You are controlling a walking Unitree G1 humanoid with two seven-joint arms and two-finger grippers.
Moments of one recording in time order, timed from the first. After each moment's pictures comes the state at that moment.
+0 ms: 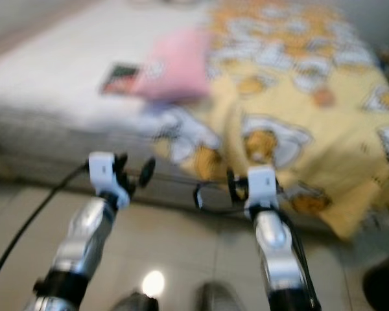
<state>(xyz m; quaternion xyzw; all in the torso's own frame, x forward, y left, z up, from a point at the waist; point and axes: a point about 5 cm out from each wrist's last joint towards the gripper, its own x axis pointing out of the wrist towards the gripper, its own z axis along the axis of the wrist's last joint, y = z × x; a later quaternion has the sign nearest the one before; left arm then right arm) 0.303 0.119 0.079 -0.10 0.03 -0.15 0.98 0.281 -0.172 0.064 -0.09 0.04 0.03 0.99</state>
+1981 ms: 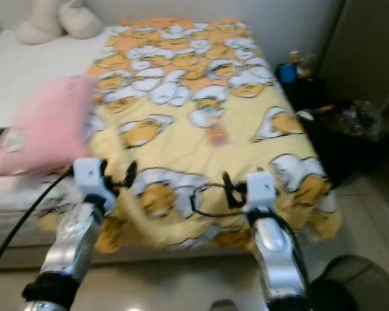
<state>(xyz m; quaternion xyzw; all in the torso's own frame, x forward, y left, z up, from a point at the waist) 0.291 0.151 0.060 -0.06 0.05 -0.08 0.99 0.262 -0.176 0.056 -0.04 0.05 0.06 1.00</state>
